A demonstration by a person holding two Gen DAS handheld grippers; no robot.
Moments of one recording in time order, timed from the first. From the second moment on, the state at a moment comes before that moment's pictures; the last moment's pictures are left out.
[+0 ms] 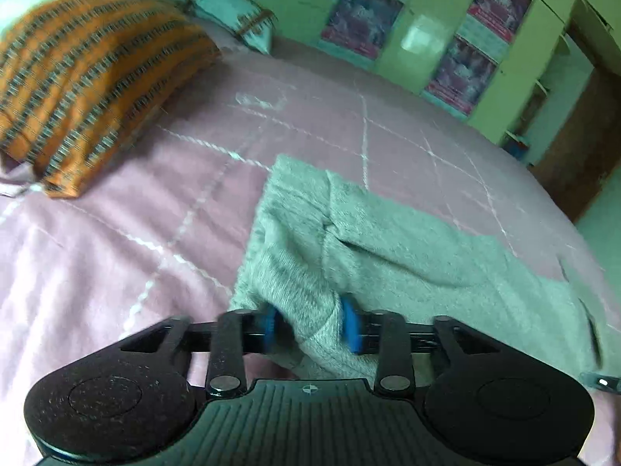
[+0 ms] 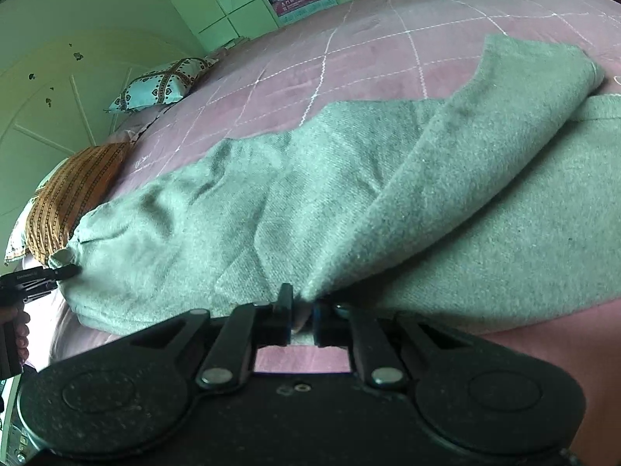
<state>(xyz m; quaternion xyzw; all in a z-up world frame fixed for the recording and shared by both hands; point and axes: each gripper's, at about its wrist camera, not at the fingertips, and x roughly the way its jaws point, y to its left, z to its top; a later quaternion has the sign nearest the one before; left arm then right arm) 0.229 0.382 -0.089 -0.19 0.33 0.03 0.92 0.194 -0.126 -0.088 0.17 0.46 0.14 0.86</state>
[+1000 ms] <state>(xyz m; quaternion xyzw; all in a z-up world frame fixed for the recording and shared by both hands) 0.205 0.123 -0.090 -0.01 0.36 0.16 0.92 0.219 -0.154 -0.049 0.11 0.40 0.04 0.91</state>
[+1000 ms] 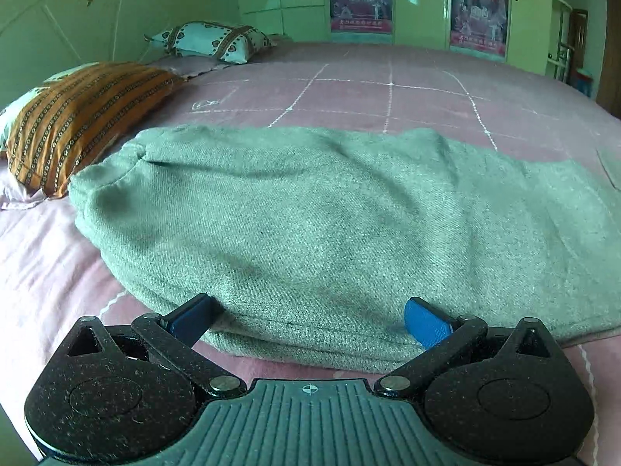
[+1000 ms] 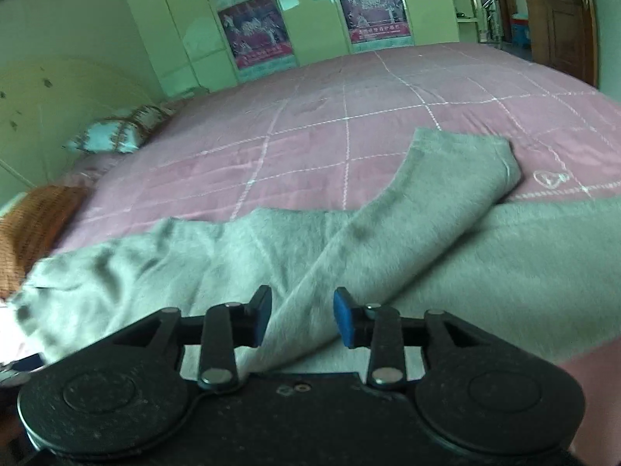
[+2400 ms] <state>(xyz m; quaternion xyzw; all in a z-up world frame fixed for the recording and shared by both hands) 0.211 0.131 -0.092 -0.03 0.36 0.15 0.92 0.182 -0.237 -0.070 0.18 0.40 -0.10 0.89</state>
